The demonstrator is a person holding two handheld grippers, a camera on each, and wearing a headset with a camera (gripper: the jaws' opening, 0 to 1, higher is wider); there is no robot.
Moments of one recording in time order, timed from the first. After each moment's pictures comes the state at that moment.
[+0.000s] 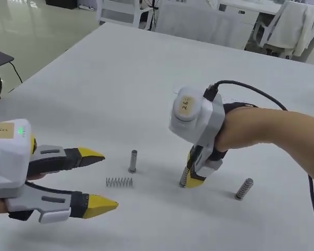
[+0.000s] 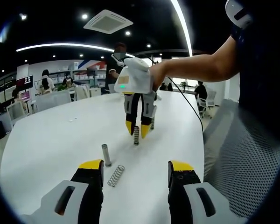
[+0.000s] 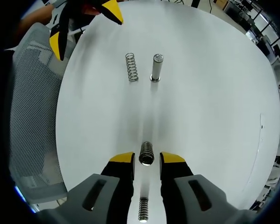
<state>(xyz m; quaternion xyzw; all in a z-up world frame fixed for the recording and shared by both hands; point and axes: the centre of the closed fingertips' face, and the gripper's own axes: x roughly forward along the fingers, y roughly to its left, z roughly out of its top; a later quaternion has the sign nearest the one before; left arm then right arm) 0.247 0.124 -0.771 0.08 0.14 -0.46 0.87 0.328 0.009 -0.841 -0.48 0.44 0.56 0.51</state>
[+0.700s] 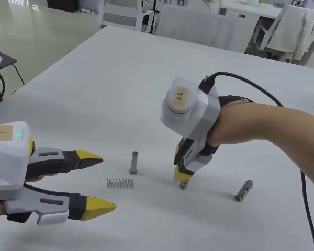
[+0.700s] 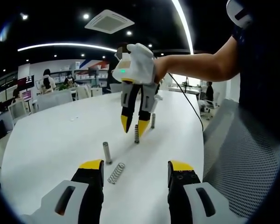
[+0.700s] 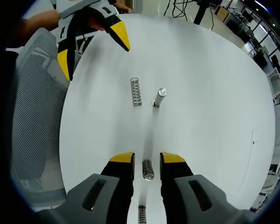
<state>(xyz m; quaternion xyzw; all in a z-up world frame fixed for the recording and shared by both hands) 0.244 0.129 -0.772 0.07 0.15 -0.45 0.88 0.319 0.044 -0.818 -0.48 0.39 0.59 0.52</state>
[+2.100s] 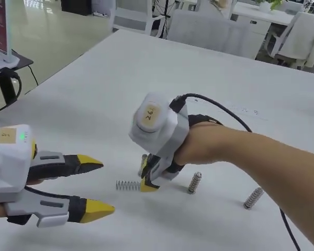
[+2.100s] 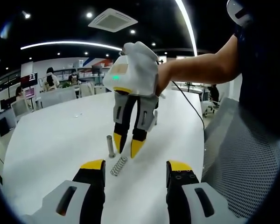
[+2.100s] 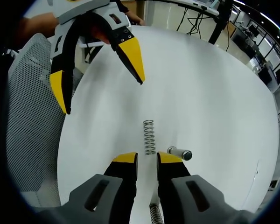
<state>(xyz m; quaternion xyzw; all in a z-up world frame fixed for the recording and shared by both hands) 0.237 0.143 -0.776 0.07 0.15 -0.43 0.88 0.288 0.119 -0.843 -0.46 0.34 0.64 0.52</state>
